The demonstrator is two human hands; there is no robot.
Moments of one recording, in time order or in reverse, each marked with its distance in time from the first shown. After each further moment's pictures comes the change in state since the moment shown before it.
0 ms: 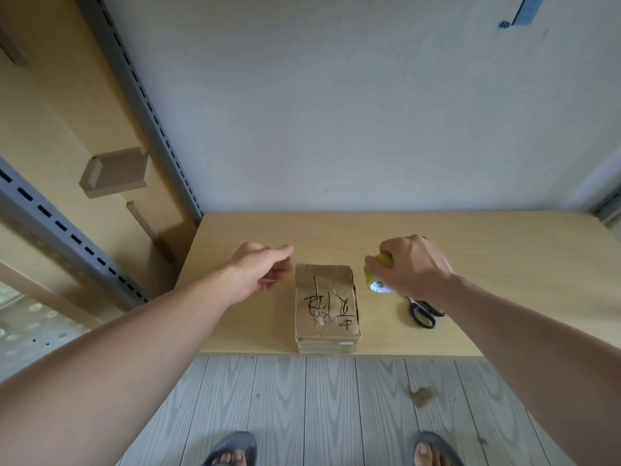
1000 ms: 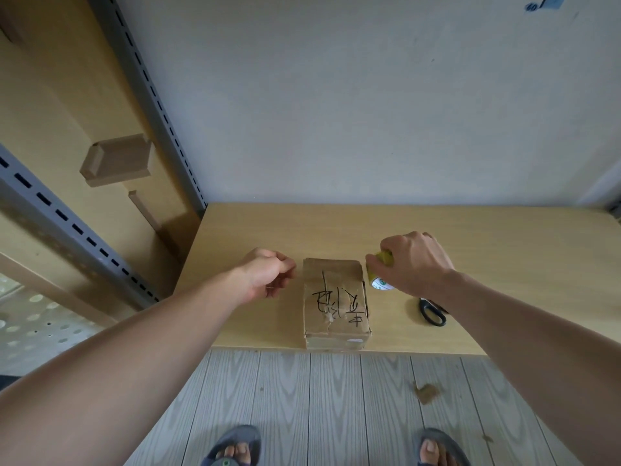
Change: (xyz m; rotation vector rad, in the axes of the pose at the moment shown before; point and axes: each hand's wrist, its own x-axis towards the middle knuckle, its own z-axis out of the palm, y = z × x) left_hand 0.021 -0.024 -0.004 0.058 -0.030 -0.101; right_hand 0.009 -0.008 0.016 -0.065 -0.065 0.011
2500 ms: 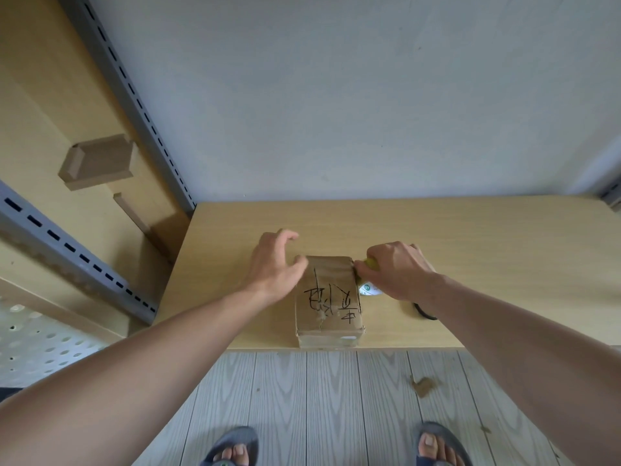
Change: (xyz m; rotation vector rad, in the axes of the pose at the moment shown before) left_hand -0.005 -0.005 0.030 0.629 0.202 0.503; right_hand -0.004 0.001 0.022 0.063 -0.188 0.068
